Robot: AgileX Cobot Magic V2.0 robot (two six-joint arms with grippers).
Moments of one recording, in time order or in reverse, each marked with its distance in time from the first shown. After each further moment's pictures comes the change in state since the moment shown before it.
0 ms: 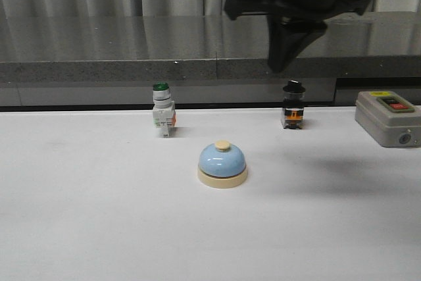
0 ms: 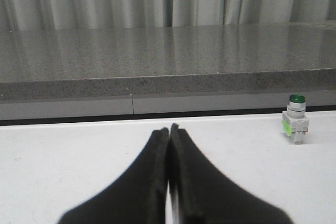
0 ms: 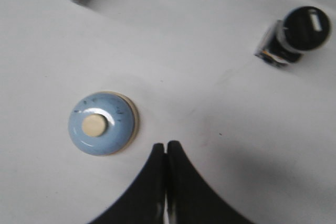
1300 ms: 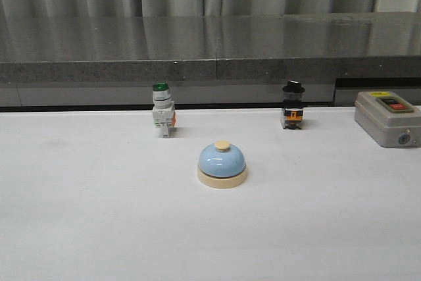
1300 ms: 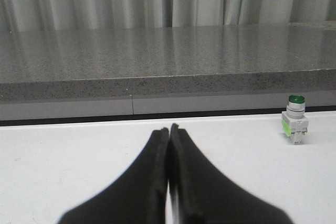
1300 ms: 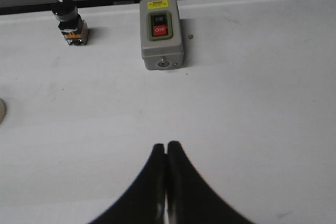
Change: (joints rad) left arm 0.000 0.000 0.000 0.000 0.000 0.000; right arm -0.468 -1.167 0.926 0.000 -0.244 0.017
